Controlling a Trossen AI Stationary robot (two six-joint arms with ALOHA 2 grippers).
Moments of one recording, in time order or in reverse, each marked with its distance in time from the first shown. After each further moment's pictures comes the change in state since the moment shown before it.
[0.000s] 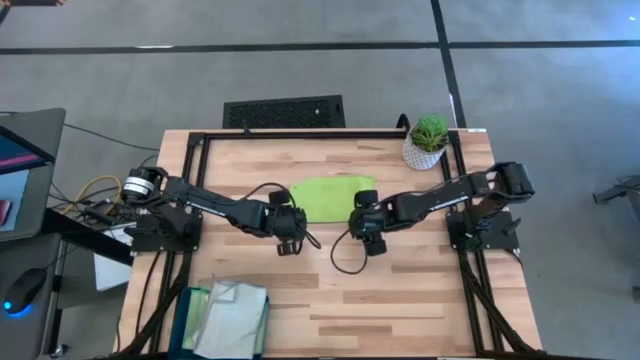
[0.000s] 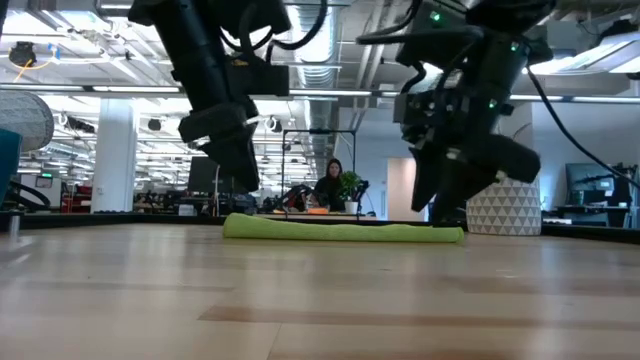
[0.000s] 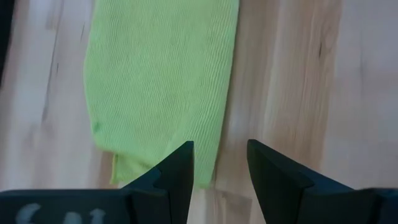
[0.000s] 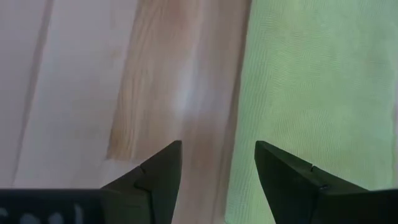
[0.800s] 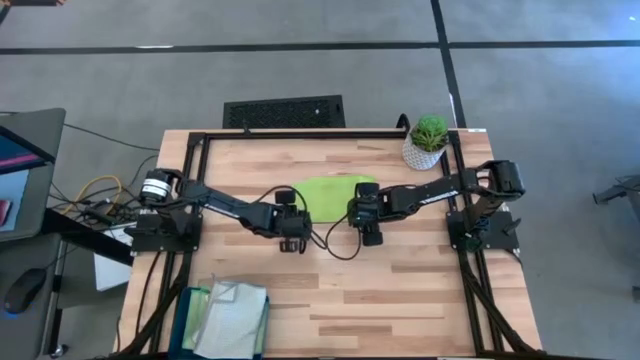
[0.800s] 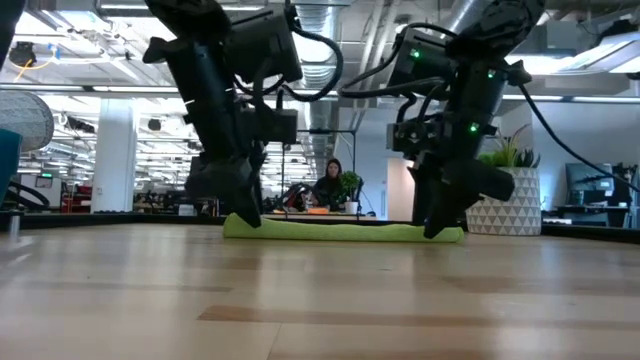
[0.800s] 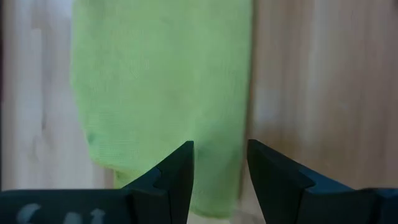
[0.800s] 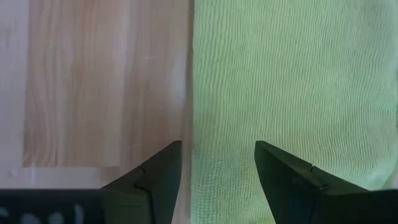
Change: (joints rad) left arm 0.028 0.131 -0.021 0.095 -0.055 0.132; right arm -0.098 0.065 0.001 0.012 -0.002 0.028
